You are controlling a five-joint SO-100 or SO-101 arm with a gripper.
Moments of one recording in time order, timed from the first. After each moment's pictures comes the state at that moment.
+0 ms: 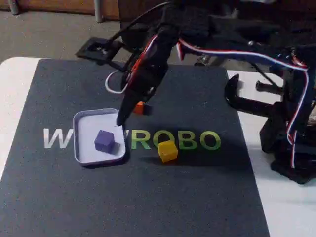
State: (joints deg) arm 20.0 73.7 74.8 71.9 -84.5
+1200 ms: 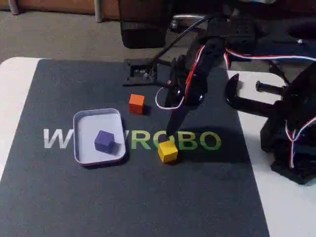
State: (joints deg) arm 23.1 100.5 117.5 57.8 -110.1
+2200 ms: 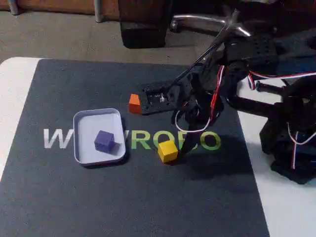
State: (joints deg) arm 17.4 113.6 136.7 47.4 -116.7
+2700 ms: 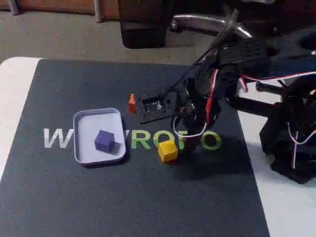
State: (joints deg) arm 16.4 106.8 133.7 47.4 -118.8
